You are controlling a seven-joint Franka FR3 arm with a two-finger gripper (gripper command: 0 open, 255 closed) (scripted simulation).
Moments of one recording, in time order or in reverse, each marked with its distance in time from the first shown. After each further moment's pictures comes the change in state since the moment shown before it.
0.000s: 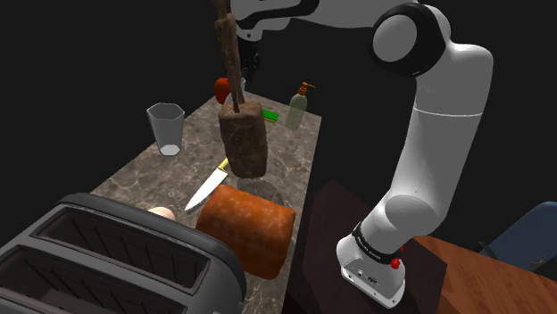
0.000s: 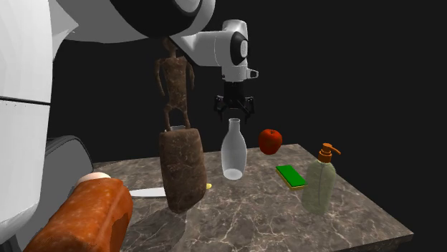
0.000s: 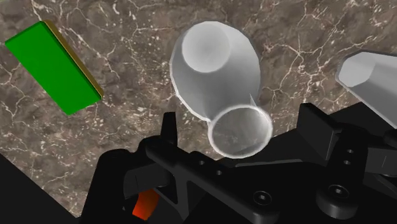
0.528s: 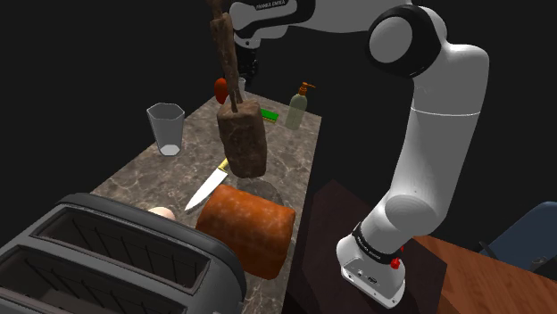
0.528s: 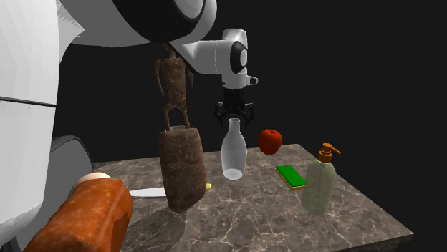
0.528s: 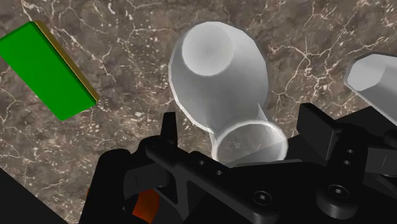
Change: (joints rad) arm 0.000 0.019 0.000 -0.032 0.001 0.051 0.000
